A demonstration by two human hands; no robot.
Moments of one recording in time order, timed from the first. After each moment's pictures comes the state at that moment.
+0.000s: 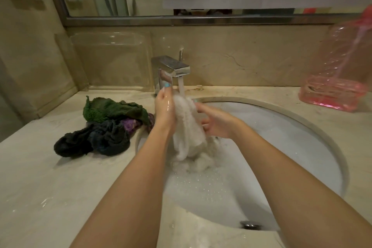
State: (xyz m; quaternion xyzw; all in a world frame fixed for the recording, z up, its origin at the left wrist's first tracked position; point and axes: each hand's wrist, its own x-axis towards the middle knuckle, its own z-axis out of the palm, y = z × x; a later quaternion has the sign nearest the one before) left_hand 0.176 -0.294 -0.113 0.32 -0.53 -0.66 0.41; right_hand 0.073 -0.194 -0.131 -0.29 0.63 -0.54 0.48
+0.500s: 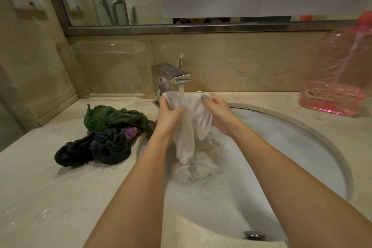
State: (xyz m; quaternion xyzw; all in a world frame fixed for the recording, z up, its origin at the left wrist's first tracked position) left_hand 0.182 -0.303 -0.126 0.27 -0.64 -0.61 0.37; right_hand 0.062 -0.210 -0.123 -0.33 0.62 -0.65 0.27
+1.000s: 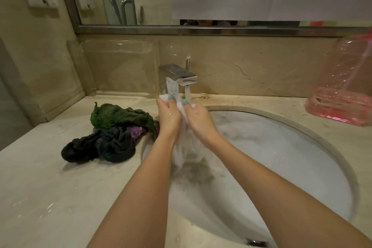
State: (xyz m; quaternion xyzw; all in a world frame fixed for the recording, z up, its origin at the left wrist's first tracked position) left_hand 0.176 -0.304 -0.120 0.35 -0.60 -0.57 0.44; right_hand 0.133 -0.231 -0.116 -0.37 0.72 -0.57 0.15
